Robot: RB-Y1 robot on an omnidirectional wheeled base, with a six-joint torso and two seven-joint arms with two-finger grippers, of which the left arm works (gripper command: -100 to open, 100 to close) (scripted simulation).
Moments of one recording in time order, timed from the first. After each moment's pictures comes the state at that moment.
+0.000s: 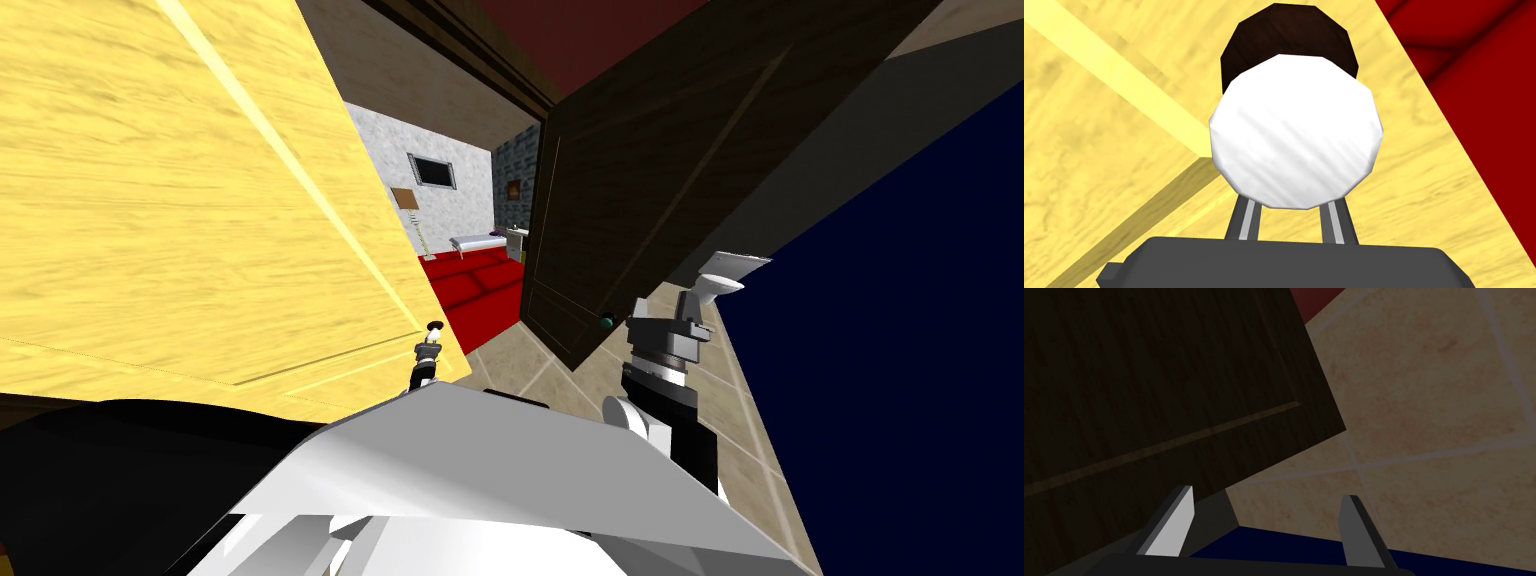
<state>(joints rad) -0.04 0.25 0.40 -0.53 0.24 -0.85 0.89</state>
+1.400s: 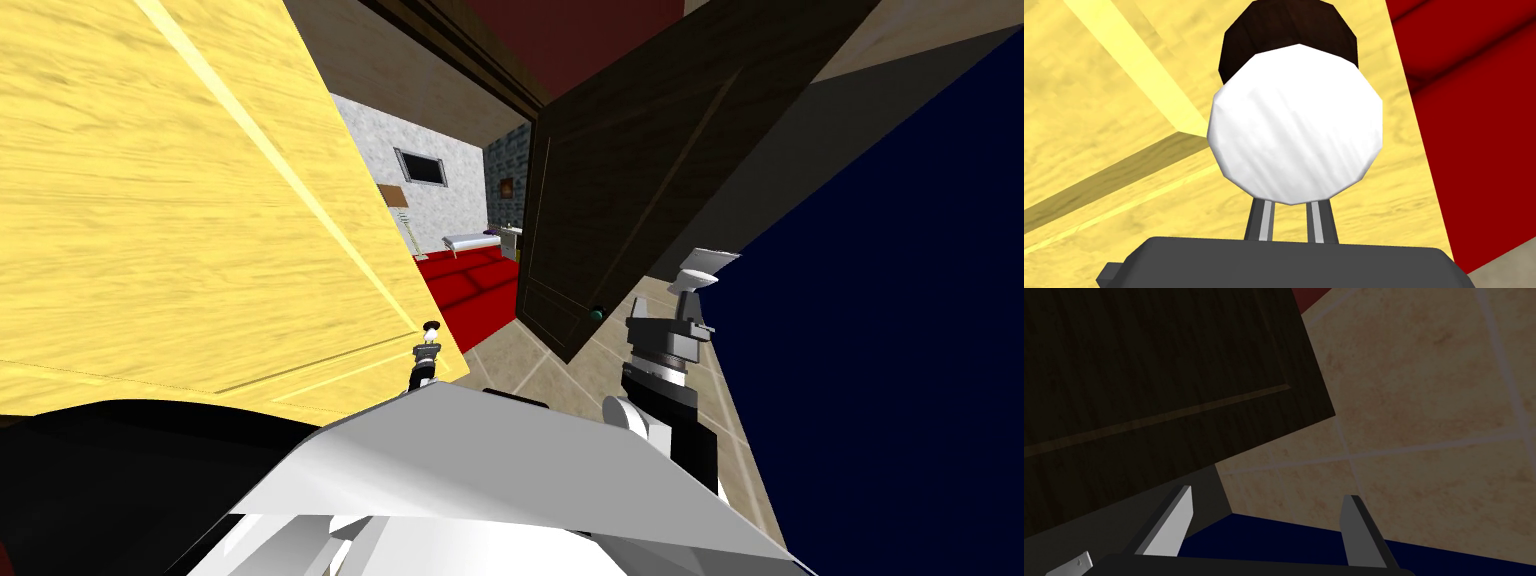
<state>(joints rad) -0.05 0.26 0.39 -0.52 0.29 -0.85 1.11</state>
